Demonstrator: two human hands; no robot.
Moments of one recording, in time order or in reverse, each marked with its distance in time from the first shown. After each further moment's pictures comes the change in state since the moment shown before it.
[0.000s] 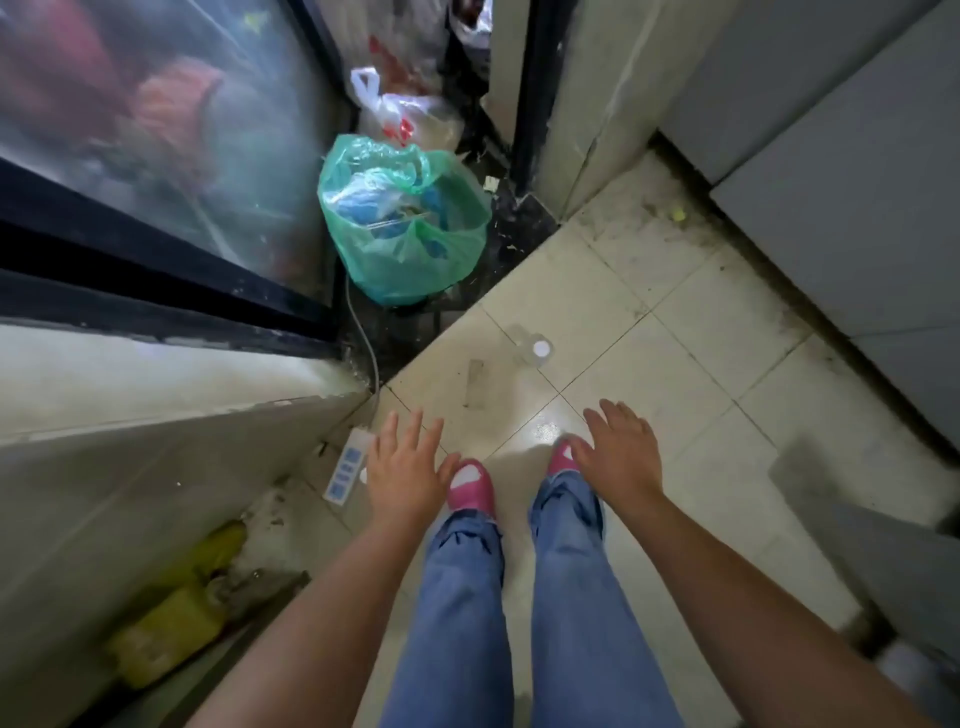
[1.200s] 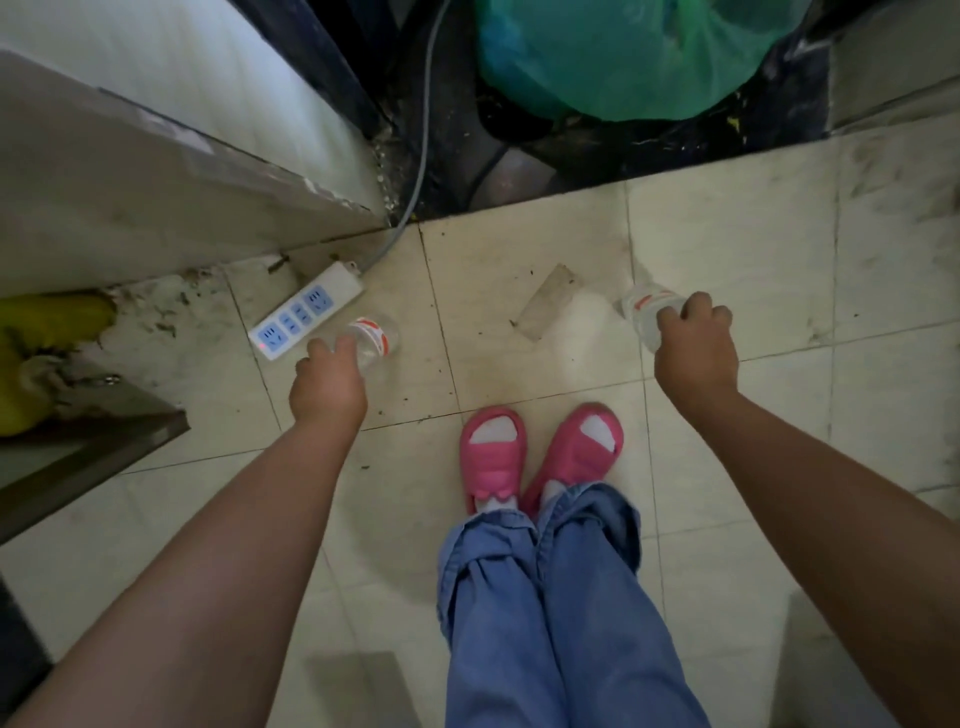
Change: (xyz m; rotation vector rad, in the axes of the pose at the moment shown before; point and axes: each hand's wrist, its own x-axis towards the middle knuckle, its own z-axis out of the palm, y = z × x) left_hand 0.190 -0.131 0.228 -0.427 -0.151 -0.605; right_hand 0.277 -0.047 0.143 -0.528 0.068 -0.206
